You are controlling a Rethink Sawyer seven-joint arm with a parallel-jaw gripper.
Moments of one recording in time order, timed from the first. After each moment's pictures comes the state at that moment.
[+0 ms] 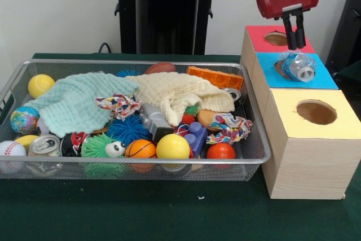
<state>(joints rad) -0.34 -0.87 0.43 2.20 0.09 -0.01 1.58</state>
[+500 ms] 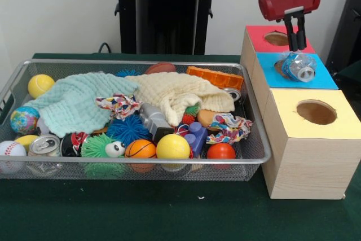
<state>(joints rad) -0.31 -0.86 0.41 2.20 0.09 -0.01 1.58</state>
